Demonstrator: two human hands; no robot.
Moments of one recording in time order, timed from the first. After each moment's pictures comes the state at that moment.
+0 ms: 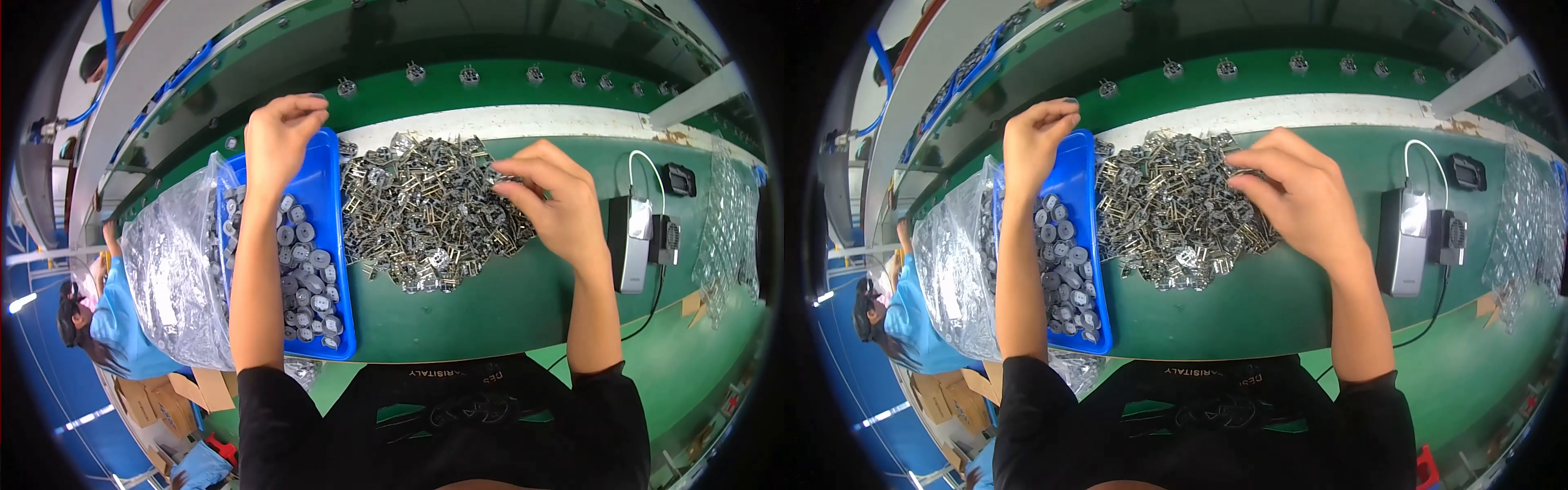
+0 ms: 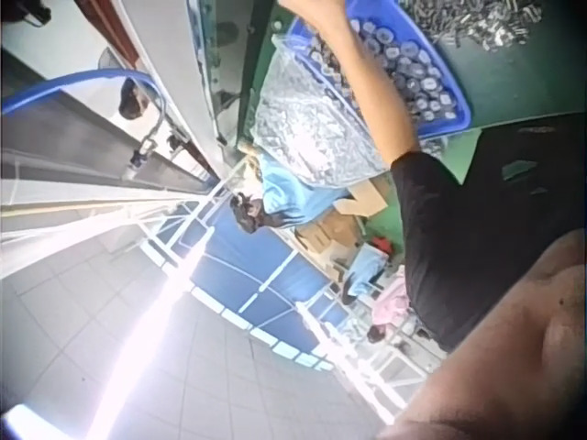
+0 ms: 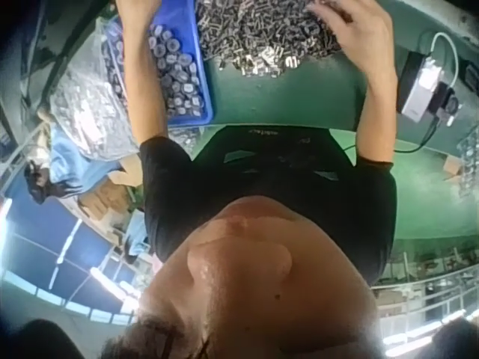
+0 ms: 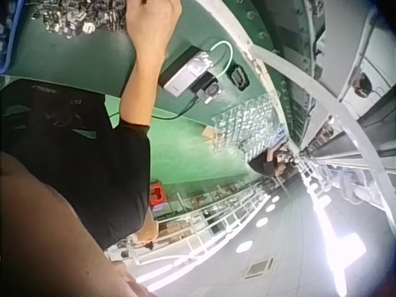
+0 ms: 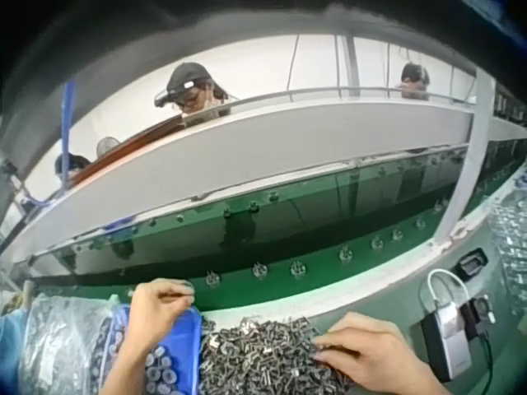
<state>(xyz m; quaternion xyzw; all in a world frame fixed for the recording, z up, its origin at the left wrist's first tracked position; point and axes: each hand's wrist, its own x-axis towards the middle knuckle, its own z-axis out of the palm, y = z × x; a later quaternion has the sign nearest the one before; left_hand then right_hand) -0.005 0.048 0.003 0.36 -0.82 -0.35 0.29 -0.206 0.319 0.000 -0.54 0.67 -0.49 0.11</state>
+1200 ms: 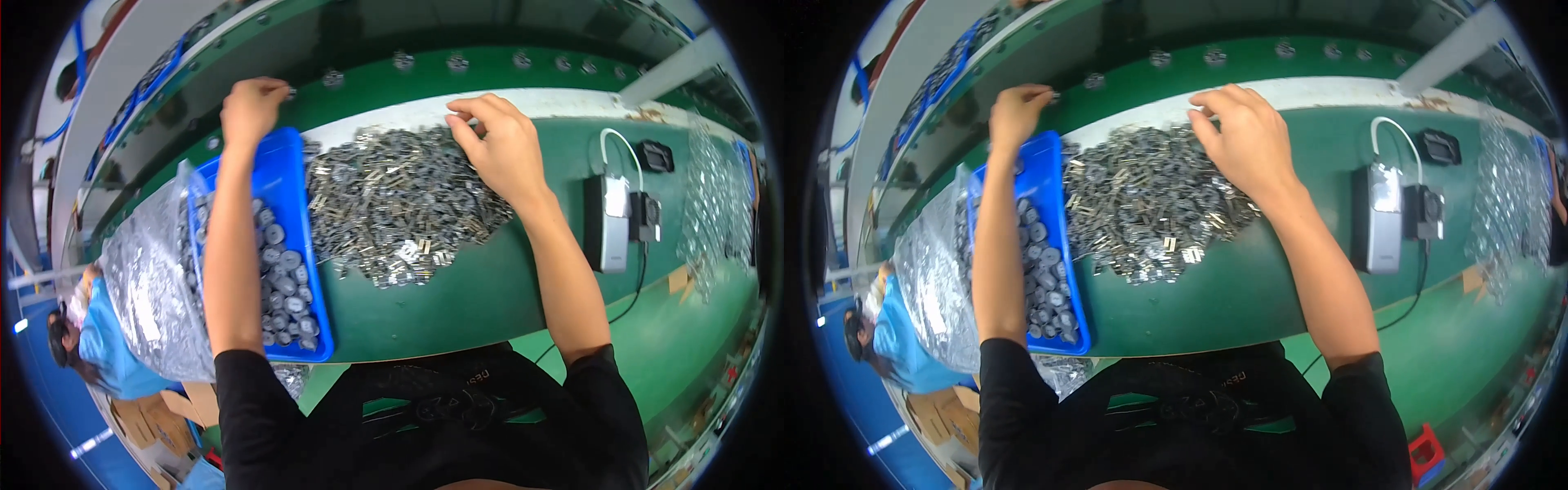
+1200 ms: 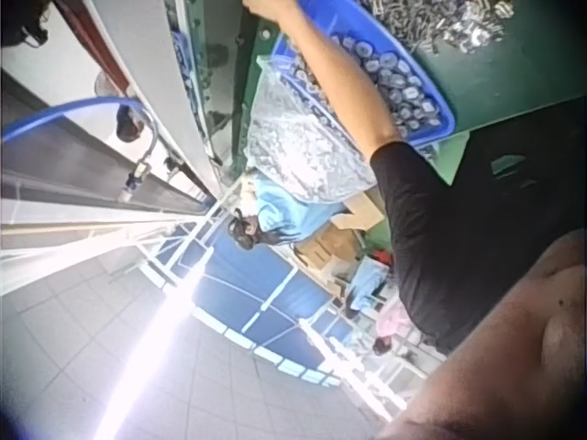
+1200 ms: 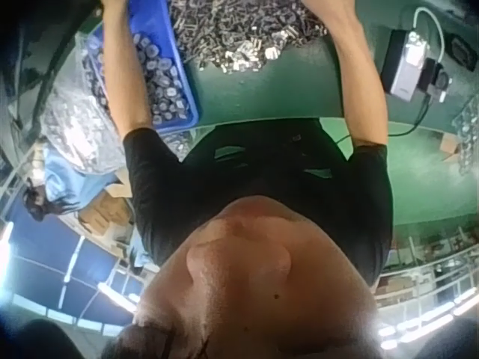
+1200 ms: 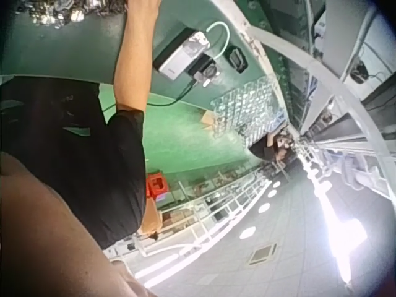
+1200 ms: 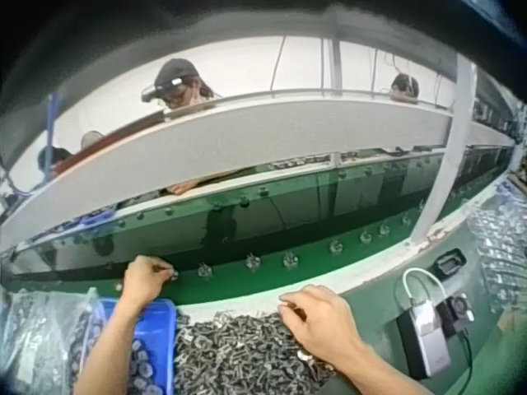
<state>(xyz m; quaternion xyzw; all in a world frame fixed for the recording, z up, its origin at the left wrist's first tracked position) -0.027 -0.018 -0.023 0.45 -0.87 -0.14 0.17 -0.220 0.271 -0.040 -0.50 0.75 -0.43 -0.02</state>
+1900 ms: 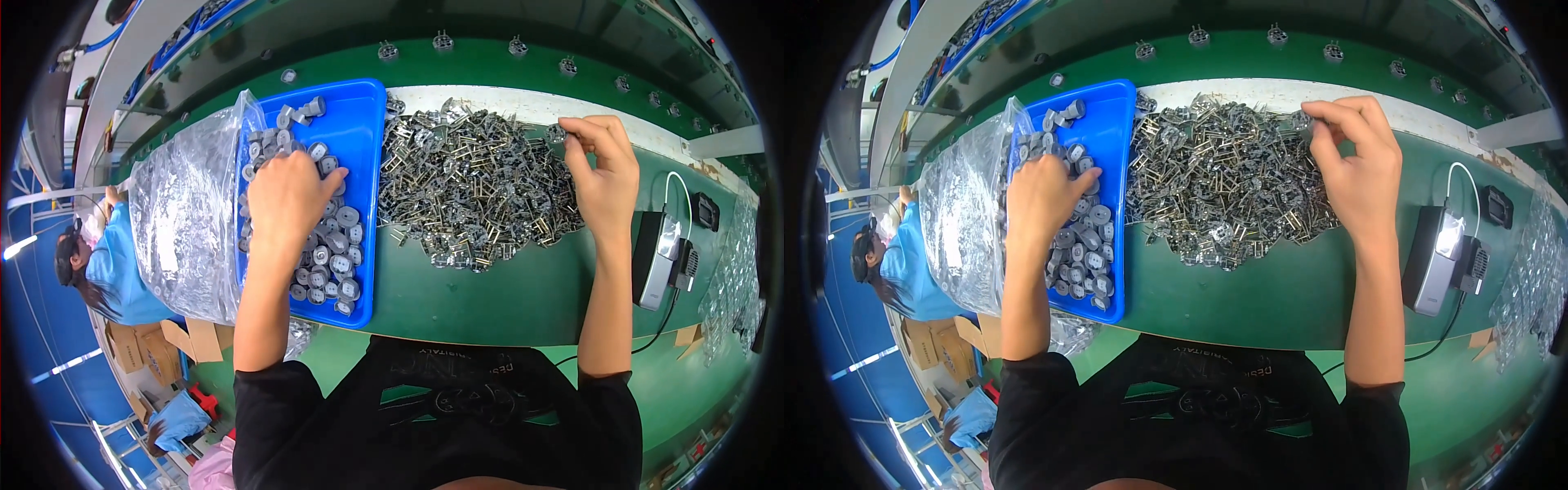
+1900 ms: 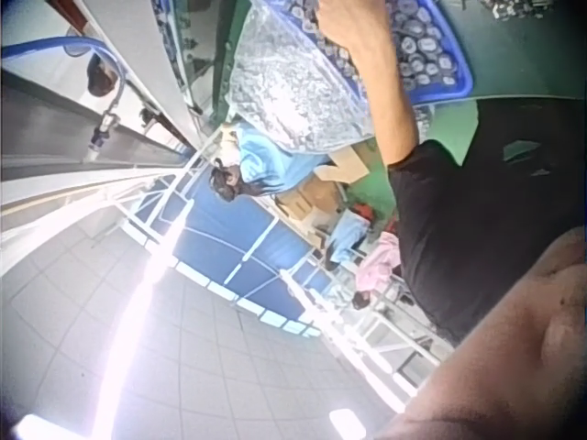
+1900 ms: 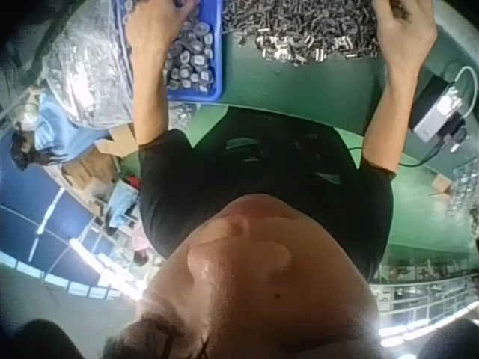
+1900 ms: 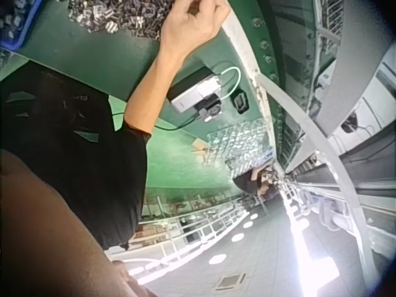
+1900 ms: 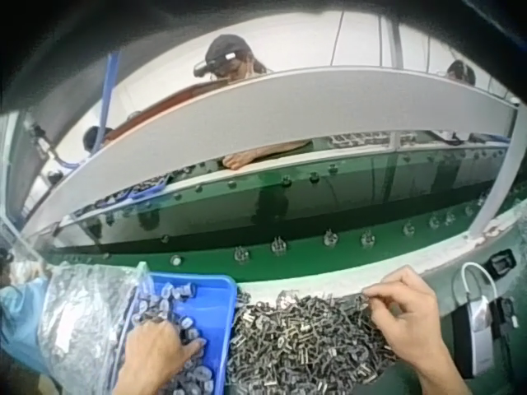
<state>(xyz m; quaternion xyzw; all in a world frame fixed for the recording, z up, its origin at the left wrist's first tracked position) 0.067 0.126 0.022 0.52 -0.85 0.04 -0.08 -0.214 0.294 -0.025 -0.50 0.69 -0.53 0.02</state>
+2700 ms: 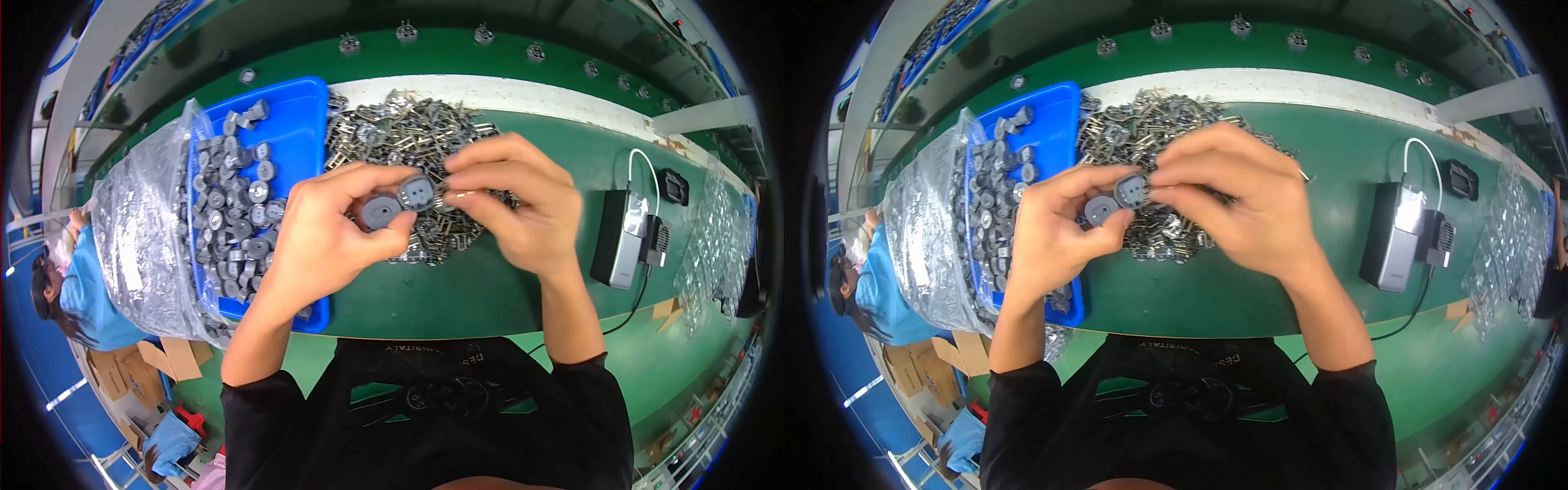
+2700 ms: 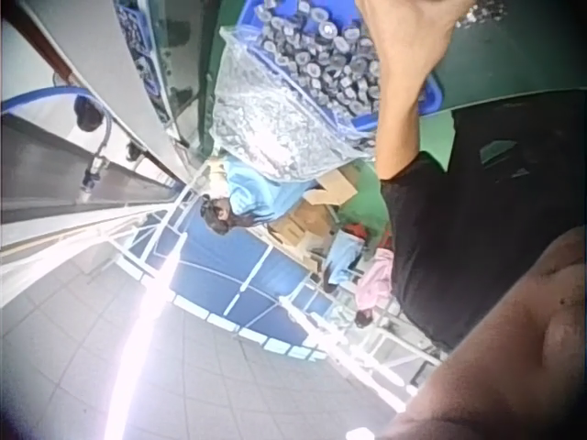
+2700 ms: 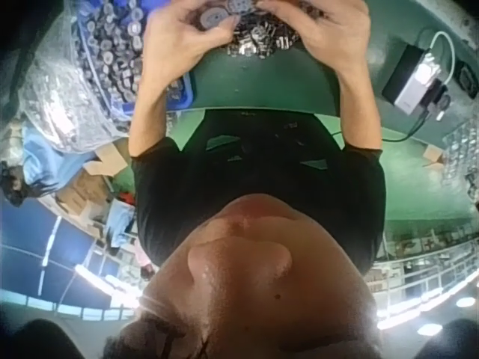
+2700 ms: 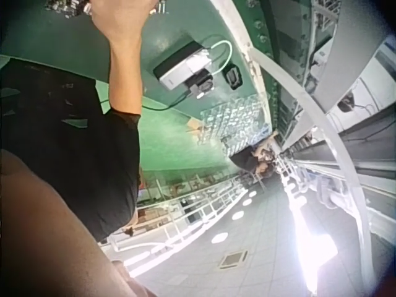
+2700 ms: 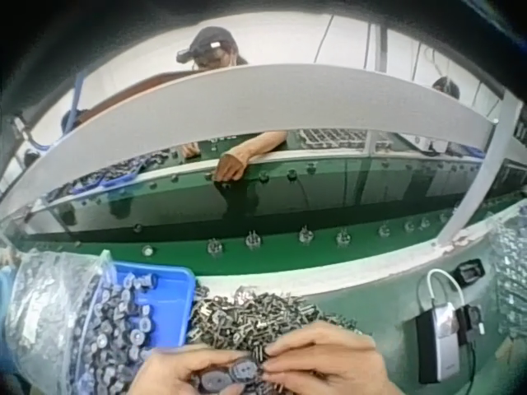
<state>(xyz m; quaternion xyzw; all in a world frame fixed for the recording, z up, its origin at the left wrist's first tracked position) 0.018 0.197 0.038 0.32 -0.79 -0.51 0.12 -0.169 0.302 0.002 -0.60 0.53 -0.59 0.15</state>
